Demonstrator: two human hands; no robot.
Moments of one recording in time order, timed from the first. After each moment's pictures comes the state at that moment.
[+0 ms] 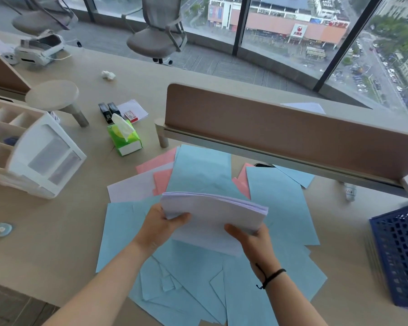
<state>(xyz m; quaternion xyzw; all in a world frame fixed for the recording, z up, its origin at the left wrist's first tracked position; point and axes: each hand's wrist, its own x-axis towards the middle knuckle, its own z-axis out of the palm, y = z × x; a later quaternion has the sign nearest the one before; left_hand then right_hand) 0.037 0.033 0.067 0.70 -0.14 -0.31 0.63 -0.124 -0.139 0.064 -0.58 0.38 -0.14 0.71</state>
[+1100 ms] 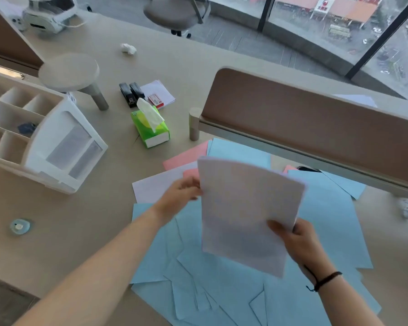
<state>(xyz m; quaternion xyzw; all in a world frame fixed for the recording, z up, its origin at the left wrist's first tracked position) 0.180 0.040 0.018 0.67 -0.12 -0.44 0.59 -0.049 -0.159 0.033 -0.68 0.42 -0.06 0.60</state>
